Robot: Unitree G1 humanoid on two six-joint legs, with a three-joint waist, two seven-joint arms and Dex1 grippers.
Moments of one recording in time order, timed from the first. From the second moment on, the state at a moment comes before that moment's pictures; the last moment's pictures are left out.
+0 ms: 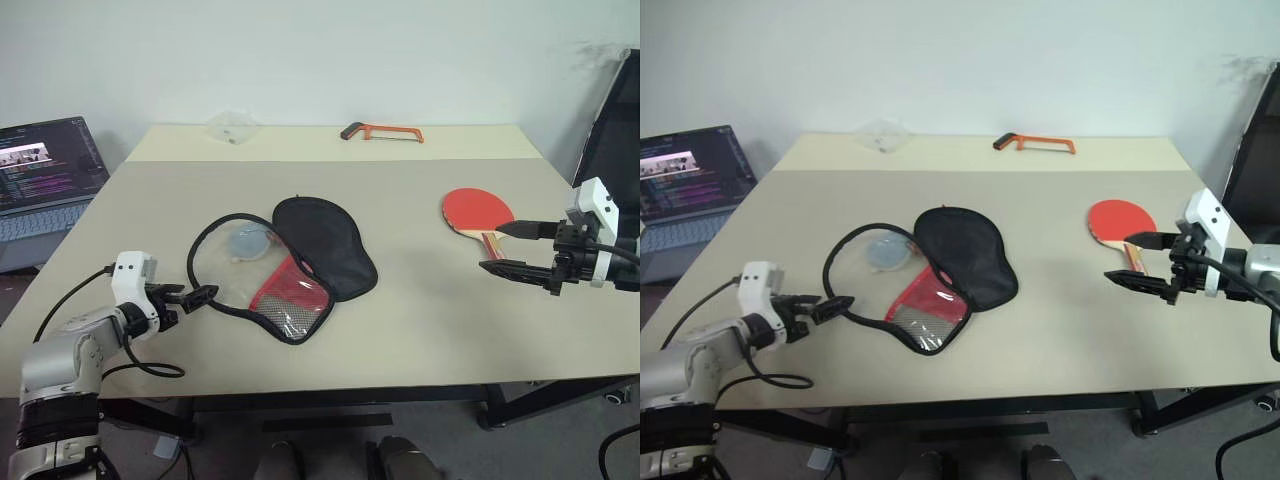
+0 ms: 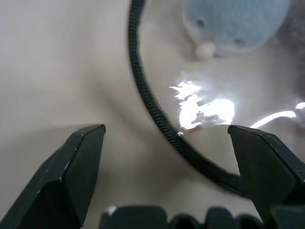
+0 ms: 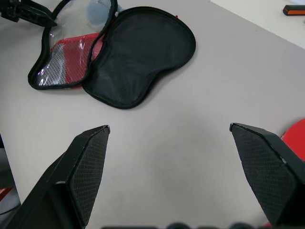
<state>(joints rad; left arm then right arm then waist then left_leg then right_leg) -0.29 0.67 0.36 0.15 -0.47 0.81 -0.64 -0.44 -1.01 -0.20 -0.11 0.56 0.66 1.12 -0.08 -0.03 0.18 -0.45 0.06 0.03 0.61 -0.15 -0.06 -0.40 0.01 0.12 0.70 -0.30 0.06</state>
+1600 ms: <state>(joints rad) -1.16 0.34 0.06 1.09 -0.15 0.39 -0.43 -0.51 -1.01 -0.17 -0.10 0.53 0.66 1.11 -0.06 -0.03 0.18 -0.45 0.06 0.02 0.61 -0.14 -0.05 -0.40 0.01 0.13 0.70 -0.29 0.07</state>
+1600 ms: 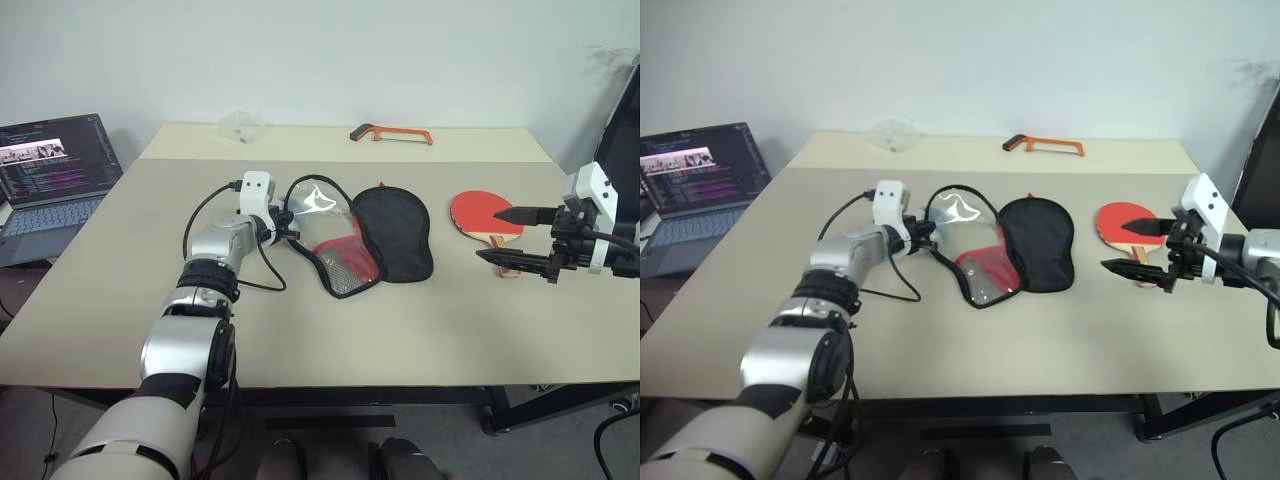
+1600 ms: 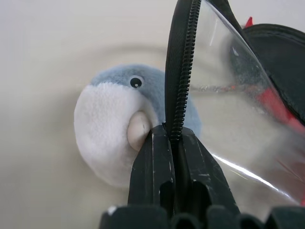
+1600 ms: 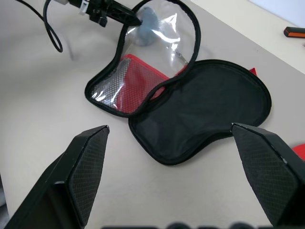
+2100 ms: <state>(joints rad) -1.32 0.30 -0.02 1.33 0.06 0.17 -0.37 -0.54 -0.97 -0.14 -0.06 0.51 0.64 1.10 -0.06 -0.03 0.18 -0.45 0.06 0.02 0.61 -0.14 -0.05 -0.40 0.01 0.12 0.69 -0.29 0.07</state>
